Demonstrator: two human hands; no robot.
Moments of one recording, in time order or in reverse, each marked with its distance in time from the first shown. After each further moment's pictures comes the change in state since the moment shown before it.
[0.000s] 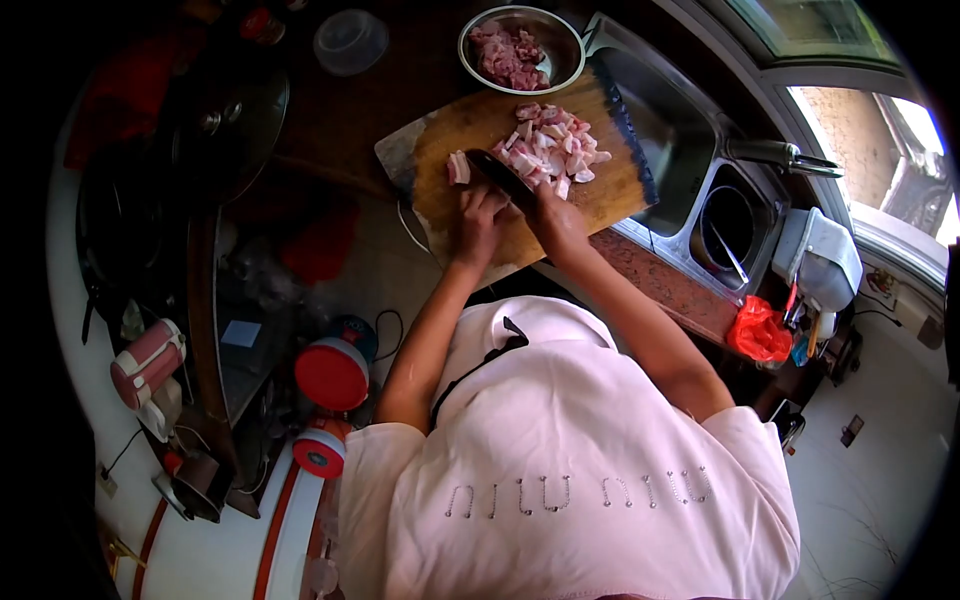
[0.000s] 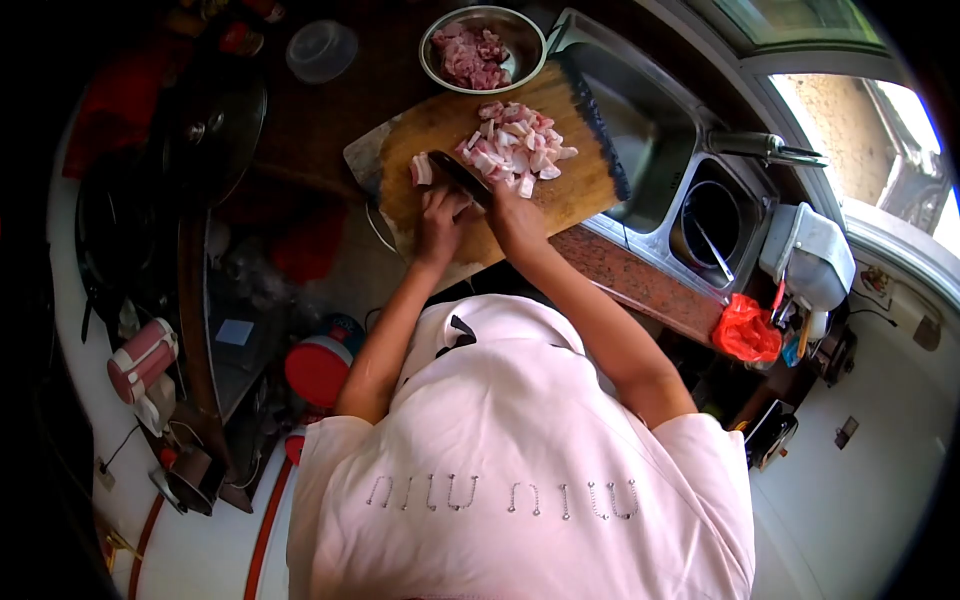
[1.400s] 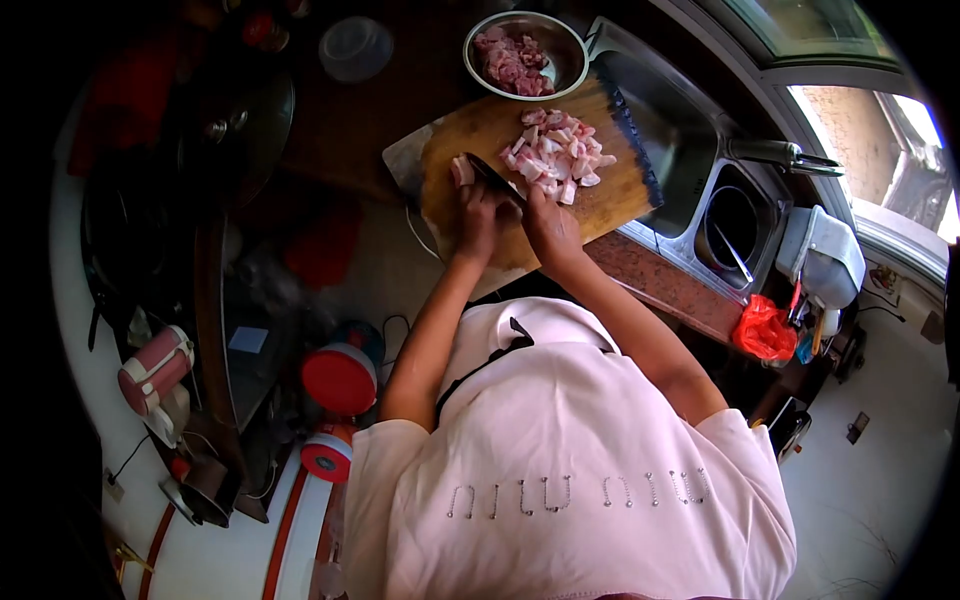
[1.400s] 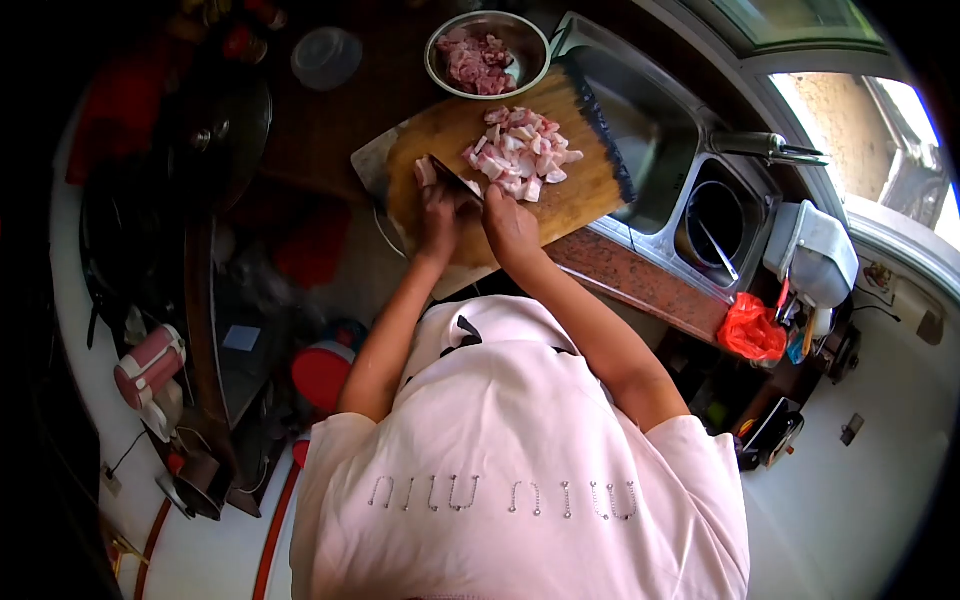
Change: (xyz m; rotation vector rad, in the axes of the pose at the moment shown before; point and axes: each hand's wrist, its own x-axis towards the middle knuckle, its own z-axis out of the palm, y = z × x) left_hand 0.010 -0.030 0.003 0.073 -0.057 0.065; right_hand 0.002 -0.024 0.013 -0.005 0.025 0.073
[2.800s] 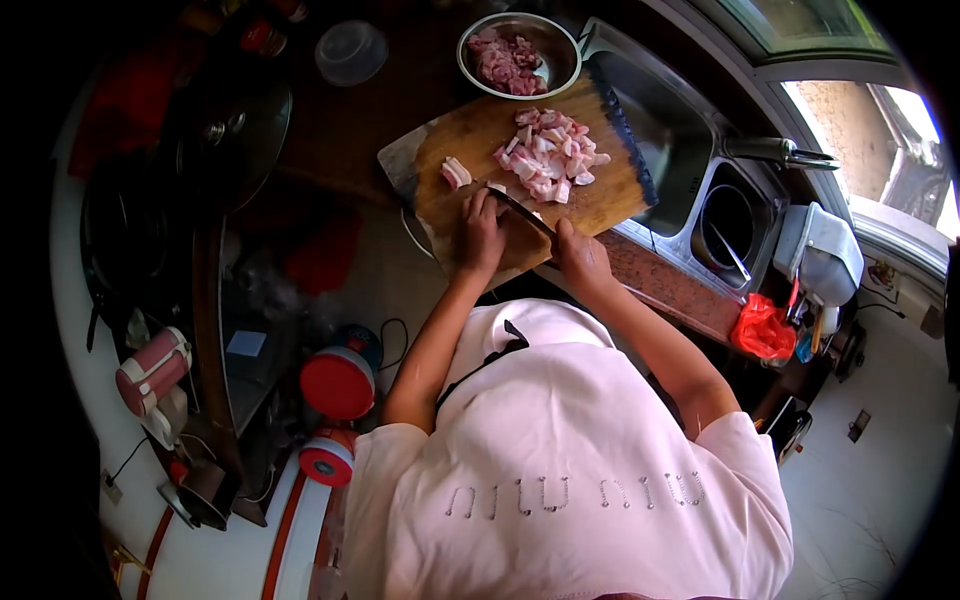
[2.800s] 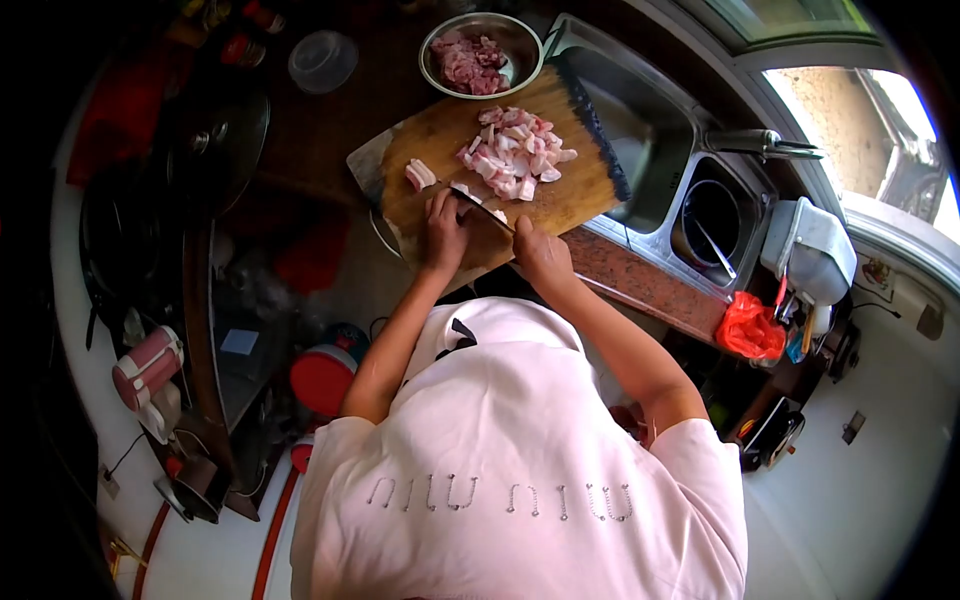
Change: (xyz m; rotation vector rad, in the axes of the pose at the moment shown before) left_hand -0.015 0.030 0.000 0.036 0.060 -0.121; right_hand -0.051 0.046 -0.018 -0.044 -0.125 -0.021
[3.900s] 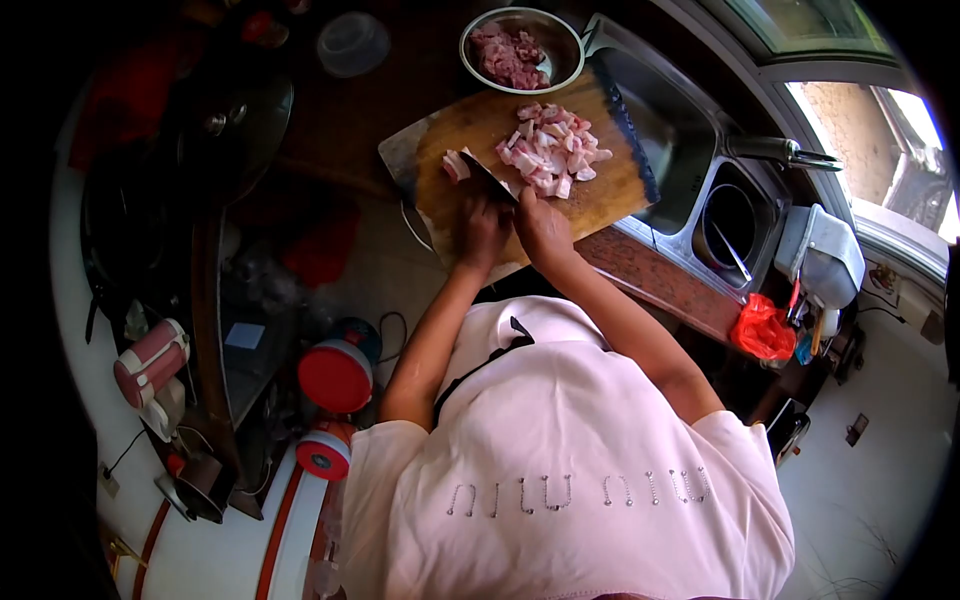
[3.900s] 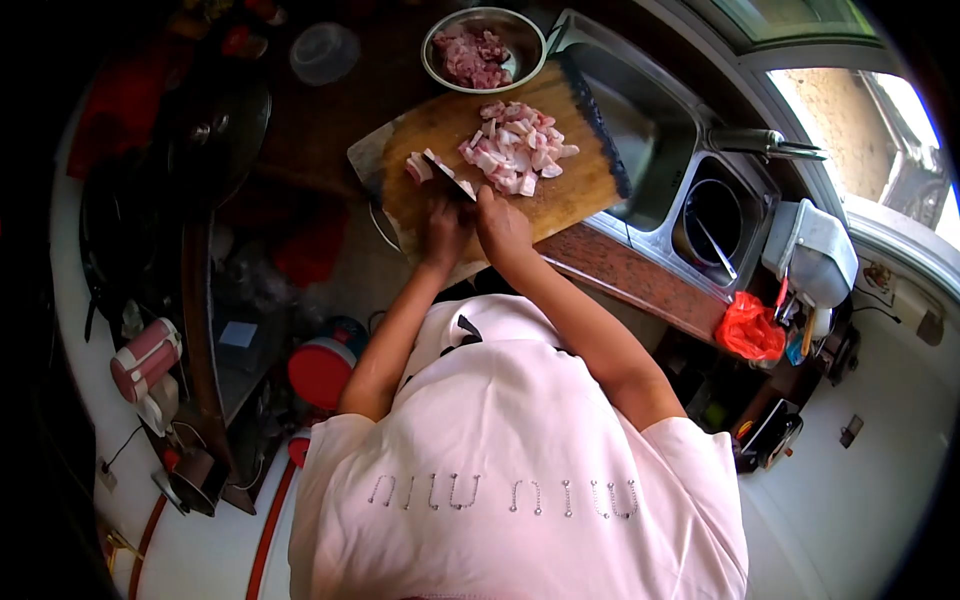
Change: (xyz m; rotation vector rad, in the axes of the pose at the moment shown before) left_hand -0.013 -0.011 0.006 0.028 -0.012 0.128; right_hand 0.041 -0.041 0.019 0.072 0.115 -0.024
